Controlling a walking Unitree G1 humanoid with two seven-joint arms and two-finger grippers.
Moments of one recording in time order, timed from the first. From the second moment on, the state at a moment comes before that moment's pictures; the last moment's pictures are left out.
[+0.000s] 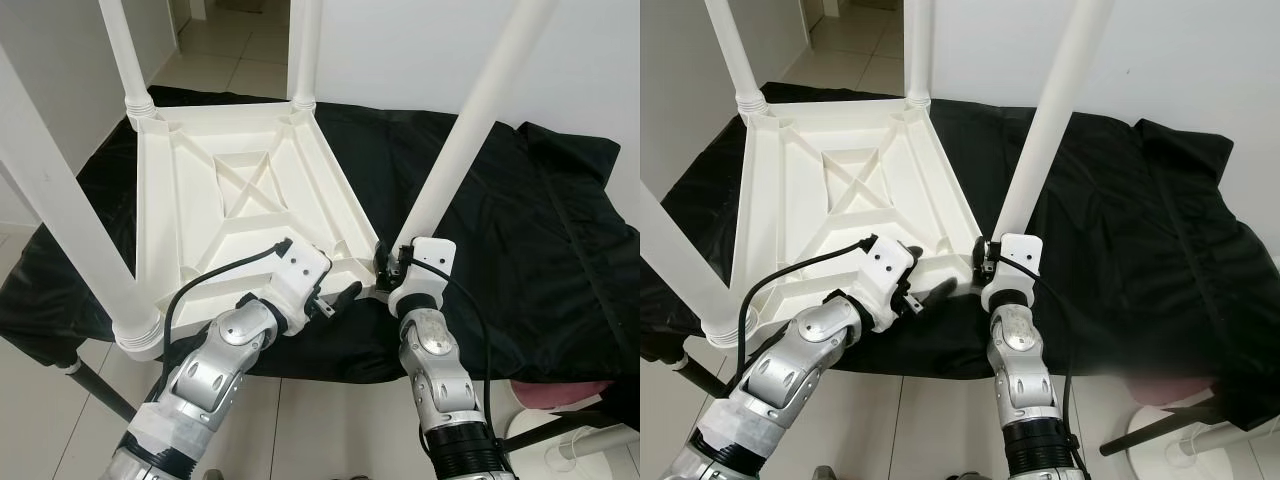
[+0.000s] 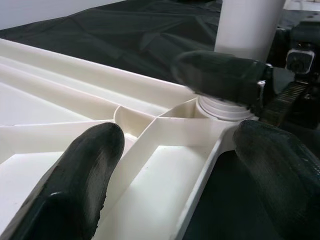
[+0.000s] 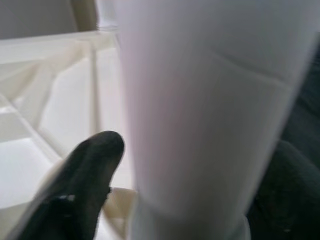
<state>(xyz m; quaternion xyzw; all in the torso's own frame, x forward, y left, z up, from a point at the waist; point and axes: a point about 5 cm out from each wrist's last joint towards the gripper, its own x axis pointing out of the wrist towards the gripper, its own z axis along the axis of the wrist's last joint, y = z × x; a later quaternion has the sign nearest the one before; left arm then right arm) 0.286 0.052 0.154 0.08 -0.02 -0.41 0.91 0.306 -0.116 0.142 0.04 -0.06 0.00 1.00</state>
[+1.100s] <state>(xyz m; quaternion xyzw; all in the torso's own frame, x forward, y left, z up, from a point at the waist) 0.279 0.044 0.159 0.11 -0.03 -0.44 0.89 0.334 -0.161 0.148 -0.09 -0.05 0.29 0.95</state>
